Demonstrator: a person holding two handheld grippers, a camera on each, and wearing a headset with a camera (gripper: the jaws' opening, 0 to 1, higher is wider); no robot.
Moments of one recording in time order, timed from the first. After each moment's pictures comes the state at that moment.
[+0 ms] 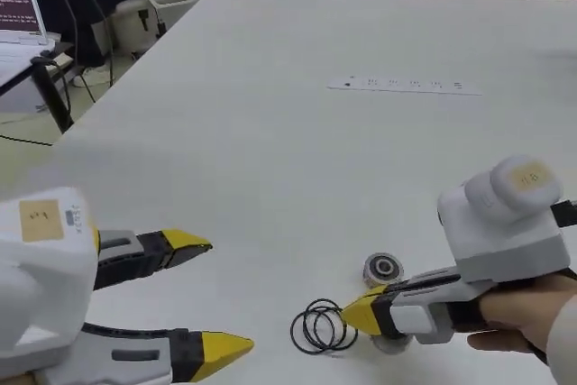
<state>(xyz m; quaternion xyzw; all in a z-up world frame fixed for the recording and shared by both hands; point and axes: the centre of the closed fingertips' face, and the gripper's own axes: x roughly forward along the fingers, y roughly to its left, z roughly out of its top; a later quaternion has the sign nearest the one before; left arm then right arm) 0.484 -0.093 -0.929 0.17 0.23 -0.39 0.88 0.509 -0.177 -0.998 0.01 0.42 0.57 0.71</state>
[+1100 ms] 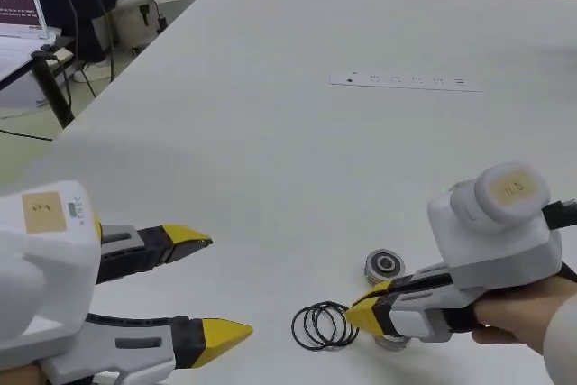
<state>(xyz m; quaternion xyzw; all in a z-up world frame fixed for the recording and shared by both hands) 0.487 -0.091 -0.928 0.16 0.23 -0.38 0.88 0.517 -0.184 -1.008 -0.07 0.41 0.55 0.72</state>
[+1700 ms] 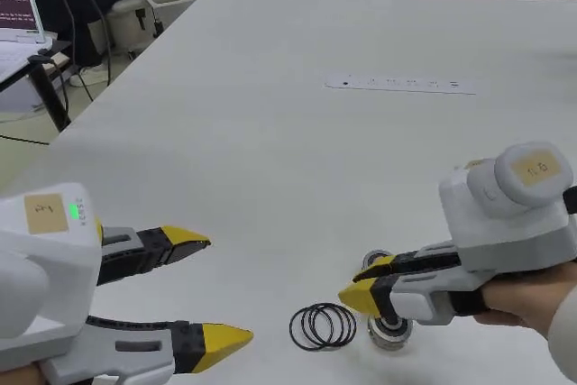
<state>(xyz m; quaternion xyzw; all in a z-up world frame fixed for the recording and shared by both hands) 0.486 -0.093 -0.929 0.16 0.23 -0.38 0.88 0.527 -0.178 -0.966 -0.05 0.35 0.56 0.75</state>
